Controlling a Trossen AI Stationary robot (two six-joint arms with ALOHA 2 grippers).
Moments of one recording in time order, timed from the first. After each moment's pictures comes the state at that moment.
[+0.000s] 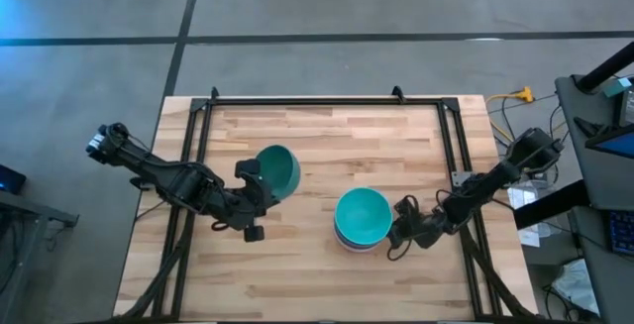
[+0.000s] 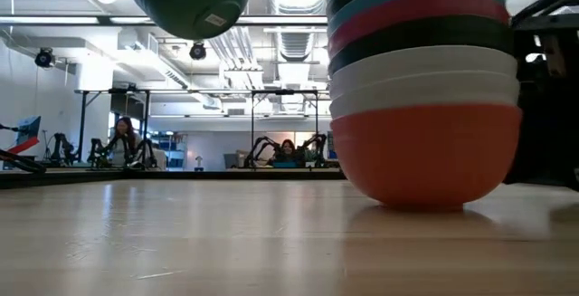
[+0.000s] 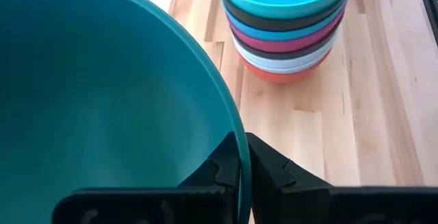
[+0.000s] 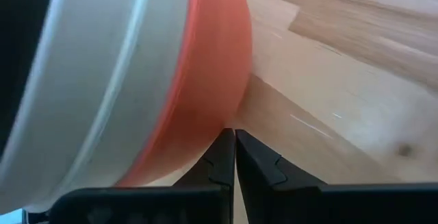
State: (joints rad) left arm -0.47 1.29 1.32 -0.90 -0.51 -0.36; right arm 0.64 1.44 0.31 0.37 0.45 1.51
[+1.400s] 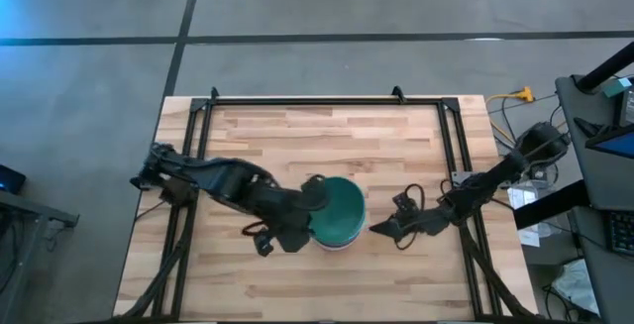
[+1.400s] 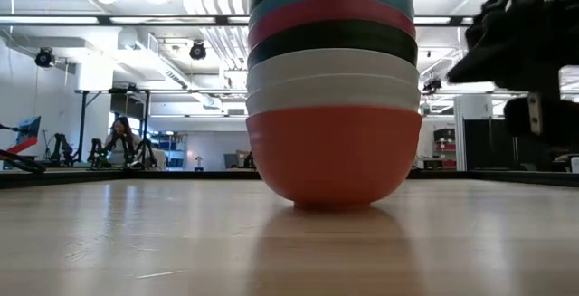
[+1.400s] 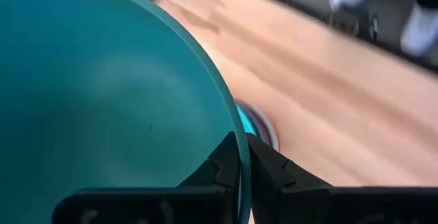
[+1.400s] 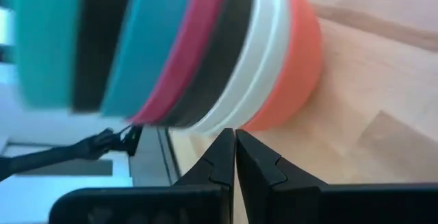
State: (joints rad) left arm -0.37 1.80 2.17 -1.24 -0.03 0.63; right arm 0.58 1.31 0.33 0.55 0.45 1.42
